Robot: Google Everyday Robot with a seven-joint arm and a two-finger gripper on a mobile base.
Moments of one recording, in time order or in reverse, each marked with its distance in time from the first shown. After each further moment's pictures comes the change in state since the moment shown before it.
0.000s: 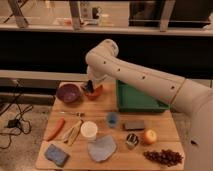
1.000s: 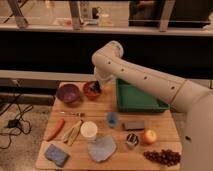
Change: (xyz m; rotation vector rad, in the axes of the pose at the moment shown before) arm 0.035 0.012 0.021 -0.053 0.038 0.044
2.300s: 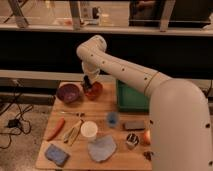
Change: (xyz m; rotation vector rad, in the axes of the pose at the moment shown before) arm -0.025 -0.059 0.029 -0.028 -0.003 -0.096
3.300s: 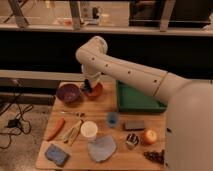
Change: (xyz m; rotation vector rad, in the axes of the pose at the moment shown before) arm -0.019 0.035 -0.034 -0.005 0.013 0.001
